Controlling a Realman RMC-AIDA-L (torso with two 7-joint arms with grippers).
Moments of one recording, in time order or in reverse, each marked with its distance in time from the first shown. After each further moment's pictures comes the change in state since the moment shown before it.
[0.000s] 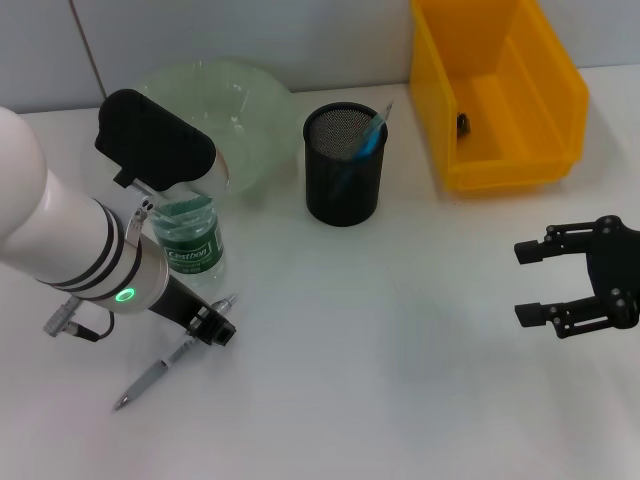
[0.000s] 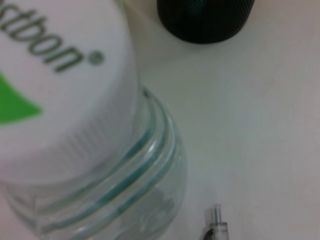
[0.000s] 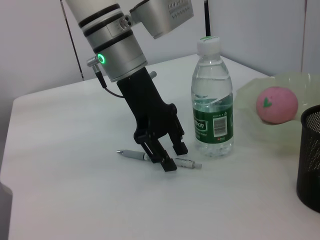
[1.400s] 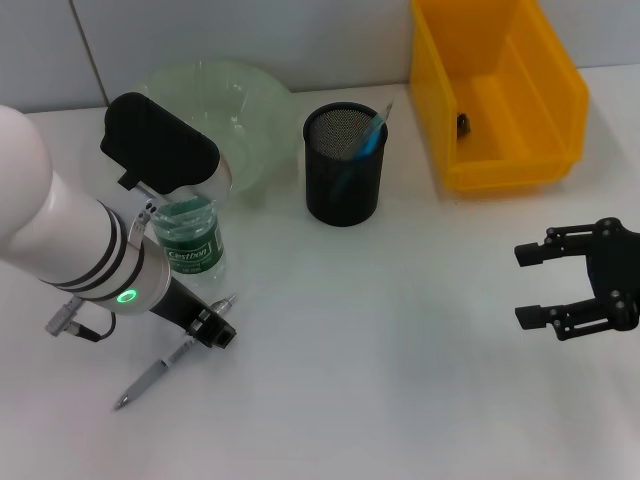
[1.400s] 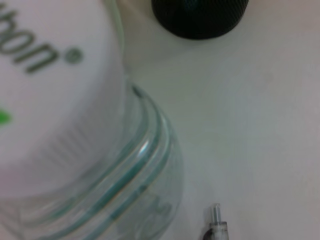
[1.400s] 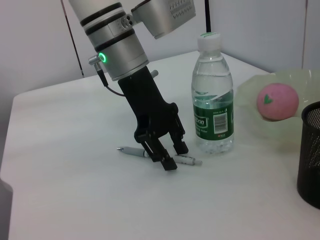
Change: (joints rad) left arm -0.015 0.000 0.000 -0.032 -0.009 -0.009 0.025; right arm 0.002 0.000 0.000 0.002 -0.009 0.003 -0.002
